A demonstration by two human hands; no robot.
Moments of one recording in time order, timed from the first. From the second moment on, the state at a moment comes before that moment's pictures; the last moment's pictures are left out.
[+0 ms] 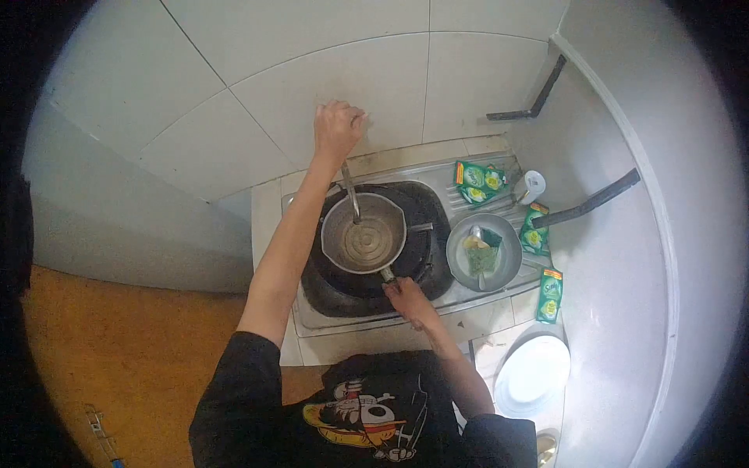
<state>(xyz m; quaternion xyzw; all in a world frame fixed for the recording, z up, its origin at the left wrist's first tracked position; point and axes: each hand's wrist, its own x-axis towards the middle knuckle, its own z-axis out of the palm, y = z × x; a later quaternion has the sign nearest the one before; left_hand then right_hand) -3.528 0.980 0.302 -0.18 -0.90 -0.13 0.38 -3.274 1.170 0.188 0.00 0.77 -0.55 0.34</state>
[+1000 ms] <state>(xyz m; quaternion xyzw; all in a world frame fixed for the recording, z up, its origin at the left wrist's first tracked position) -3.528 0.982 0.301 -0.17 -0.90 -0.15 0.38 -3.271 1.166 0.178 -0.05 0.80 -0.55 0.25</state>
